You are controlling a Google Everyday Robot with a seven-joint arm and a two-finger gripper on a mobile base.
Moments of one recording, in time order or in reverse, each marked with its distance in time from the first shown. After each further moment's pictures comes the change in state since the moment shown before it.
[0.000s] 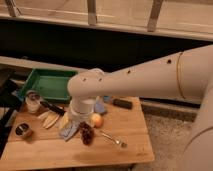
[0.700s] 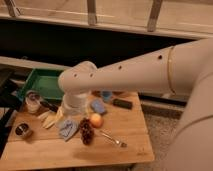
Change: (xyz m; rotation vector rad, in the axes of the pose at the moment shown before) arm -0.040 0.024 -0.012 0.056 -0.057 -0.087
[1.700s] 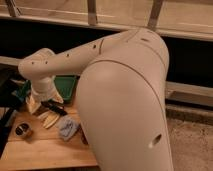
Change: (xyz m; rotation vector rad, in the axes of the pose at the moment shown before) arm -0.102 0.087 0.037 0.042 -0.003 -0.176
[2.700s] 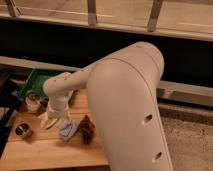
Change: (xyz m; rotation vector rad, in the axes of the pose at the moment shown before) arm 0.064 -0.026 0.100 -0.152 0.128 0.140
